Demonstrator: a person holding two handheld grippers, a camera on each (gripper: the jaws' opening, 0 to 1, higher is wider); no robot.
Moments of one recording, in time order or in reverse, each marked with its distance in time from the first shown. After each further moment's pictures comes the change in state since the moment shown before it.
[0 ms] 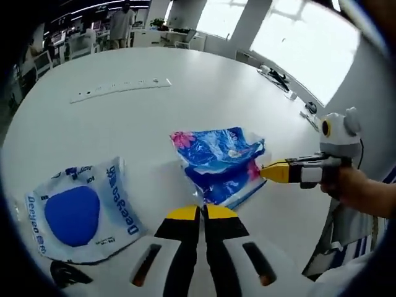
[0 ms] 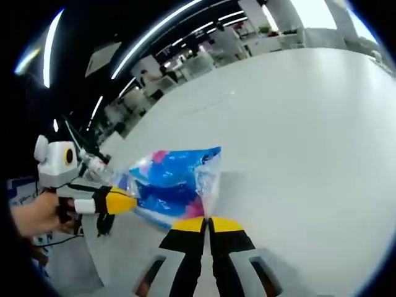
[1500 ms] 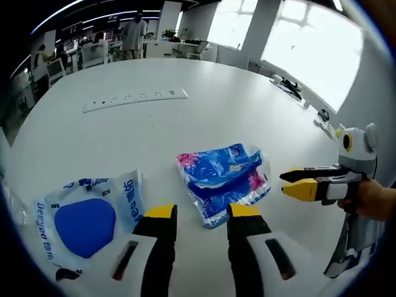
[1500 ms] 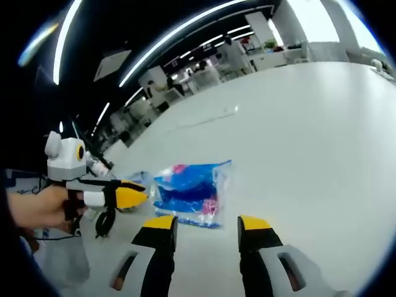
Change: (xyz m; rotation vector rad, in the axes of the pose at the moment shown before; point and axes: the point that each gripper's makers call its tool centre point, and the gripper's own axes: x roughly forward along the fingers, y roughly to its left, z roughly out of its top) left arm -0.009 0.012 0.019 0.080 -0.158 0.089; right arm -0.026 0.007 -0.001 -0.017 -0.143 0.029
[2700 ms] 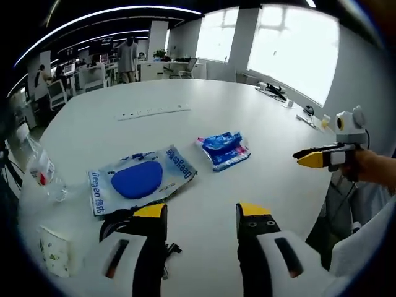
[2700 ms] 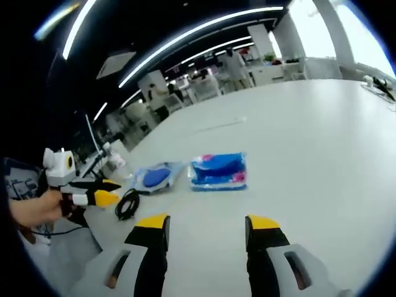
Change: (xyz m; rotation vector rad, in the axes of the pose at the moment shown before) left arm -0.150 0.045 -0.060 0.071 -0.077 0.003; right arm -0.079 0.071 -0.032 -0.052 -0.050 -0.069
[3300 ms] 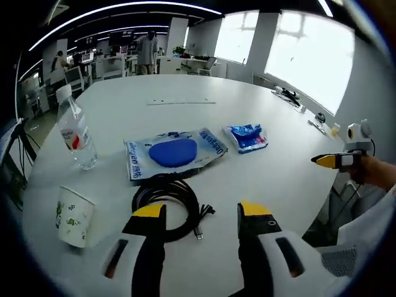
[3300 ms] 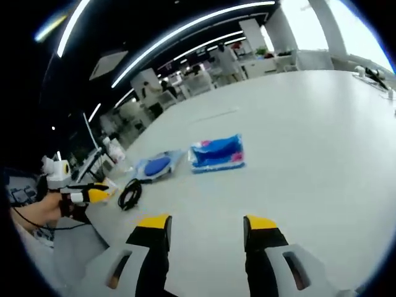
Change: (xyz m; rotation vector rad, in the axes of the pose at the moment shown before) left arm -0.042 0.041 -0.038 -0.085 0.014 0.066; right arm -0.020 0.006 -0.035 0.061 0.040 -0.033
